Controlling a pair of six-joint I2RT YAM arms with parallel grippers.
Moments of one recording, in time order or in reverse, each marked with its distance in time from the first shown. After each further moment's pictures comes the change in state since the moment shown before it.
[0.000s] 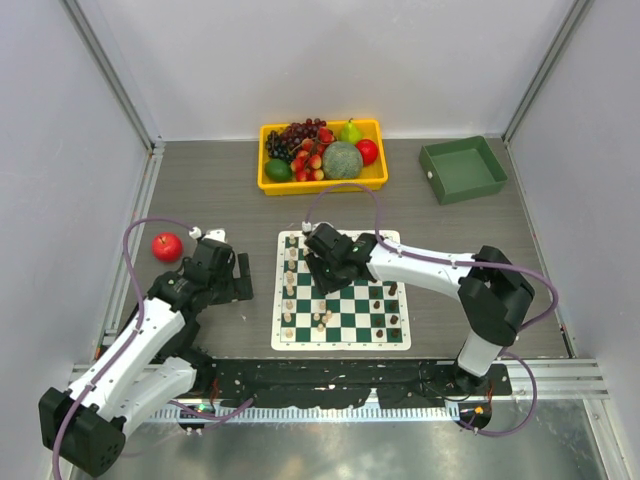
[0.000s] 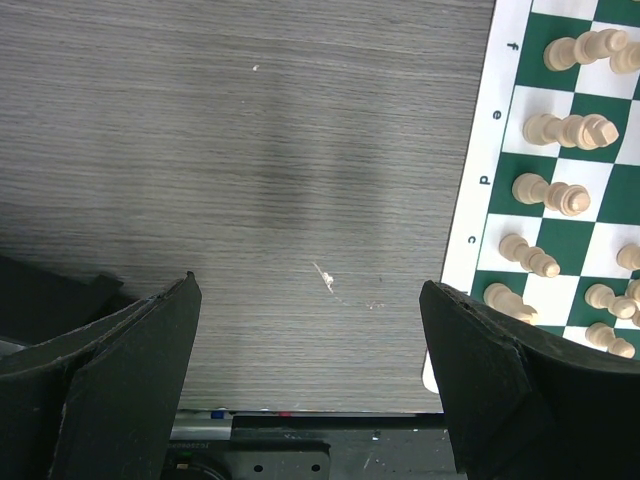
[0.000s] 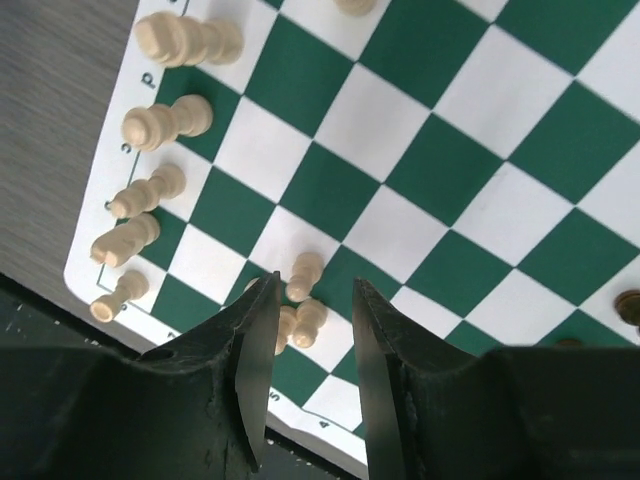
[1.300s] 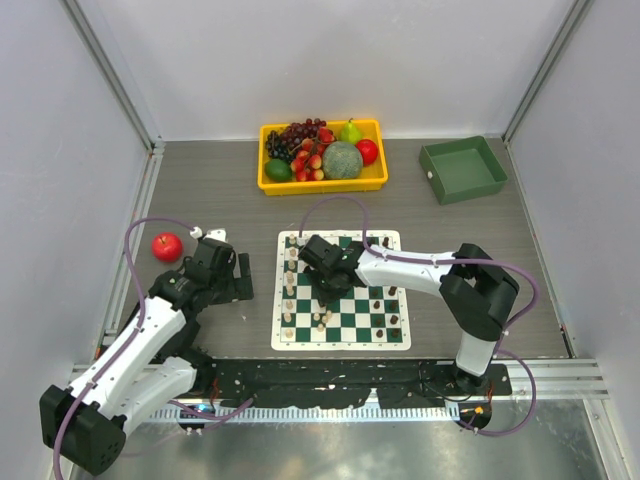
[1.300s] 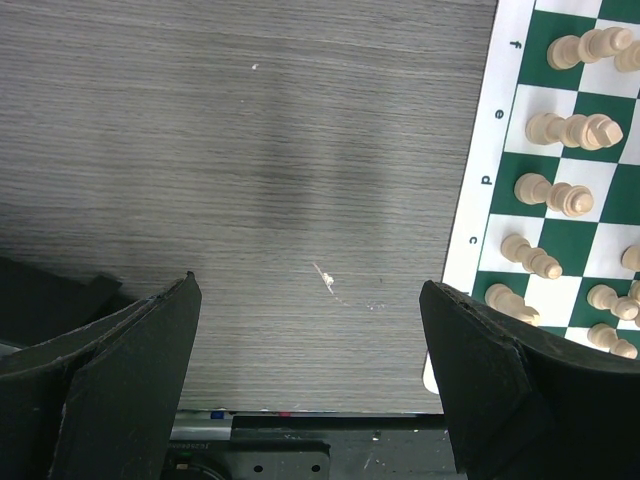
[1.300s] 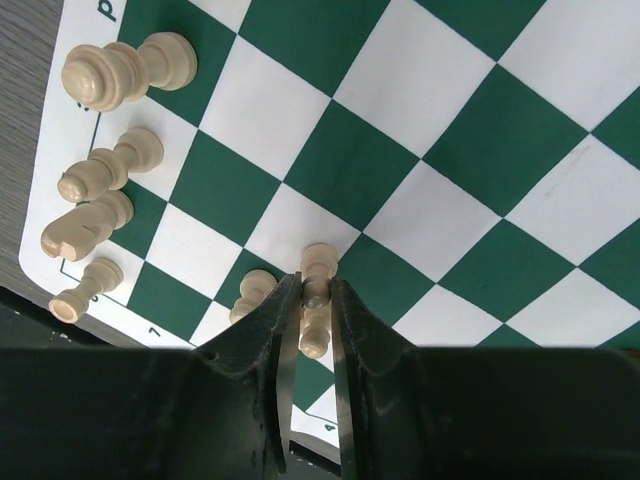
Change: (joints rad) left arm 0.000 0.016 0.000 0.004 0.001 0.000; right arm 0.057 0.079 -0.011 -0.008 -0.030 0.011
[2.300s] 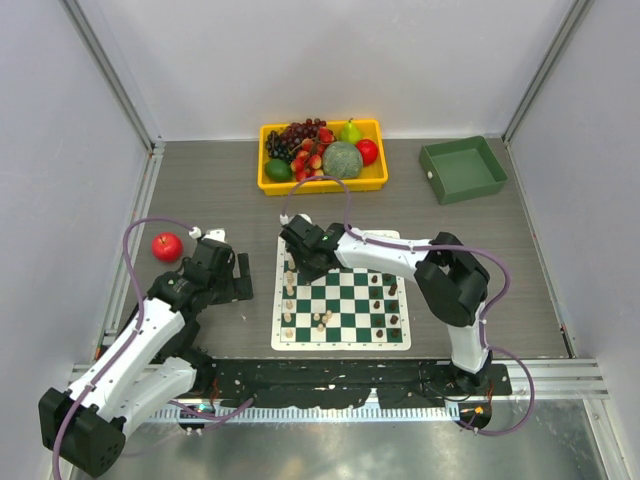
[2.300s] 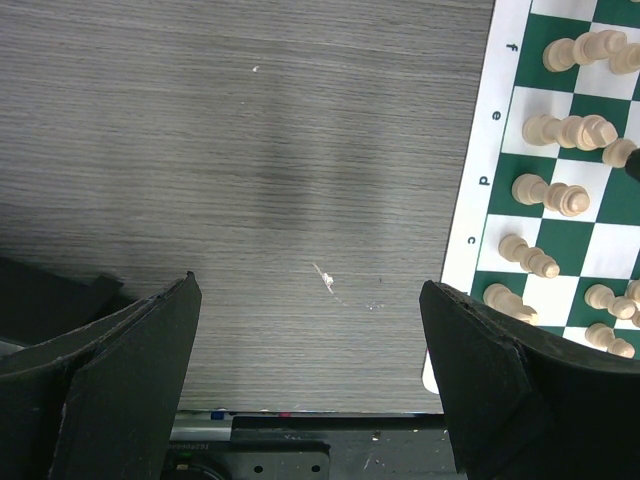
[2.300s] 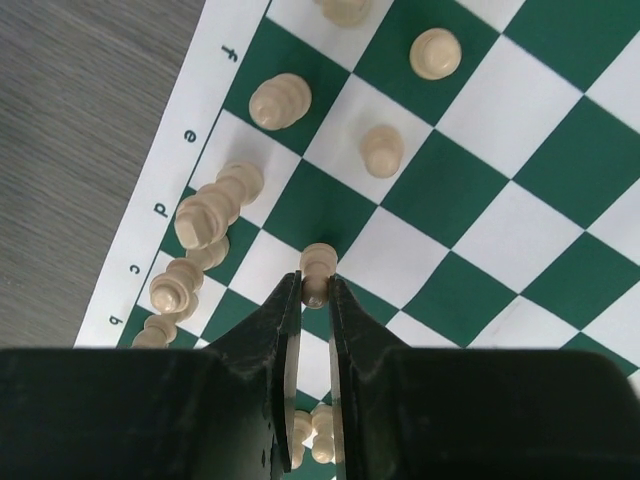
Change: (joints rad) left arm 0.000 -0.013 0.000 -0.002 -0.001 0.001; right arm -0.031 0.173 0.261 -0.029 0.095 -0.049
